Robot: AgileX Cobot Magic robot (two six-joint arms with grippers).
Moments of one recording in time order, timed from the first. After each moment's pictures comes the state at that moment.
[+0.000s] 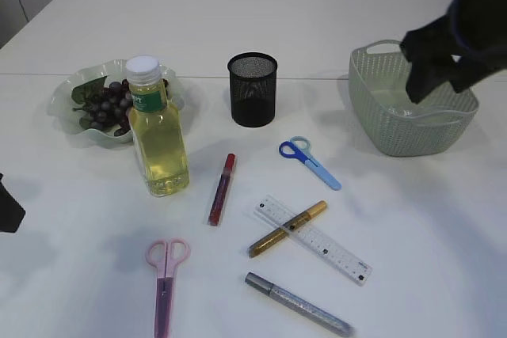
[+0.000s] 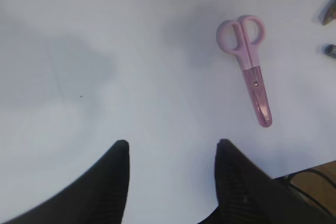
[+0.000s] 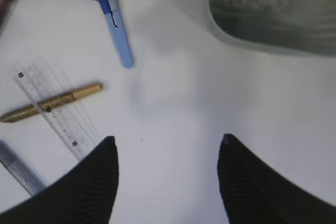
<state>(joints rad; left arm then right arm) -0.14 1.25 -0.80 -0.29 0.89 0.13 0.20 1.60 -1.42 0.03 1.11 -0.08</state>
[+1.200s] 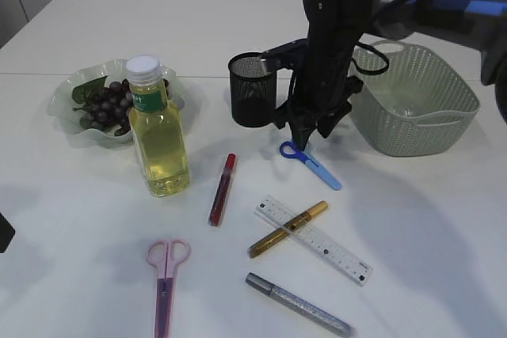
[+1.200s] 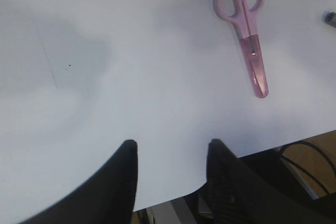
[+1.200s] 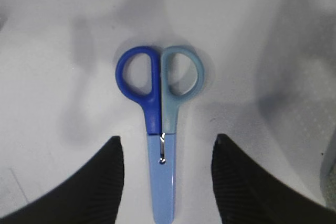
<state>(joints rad) -0.14 1.25 -0.80 -0.29 0.97 0.13 0.35 2.39 -2.10 -0.01 1.22 -0.18</state>
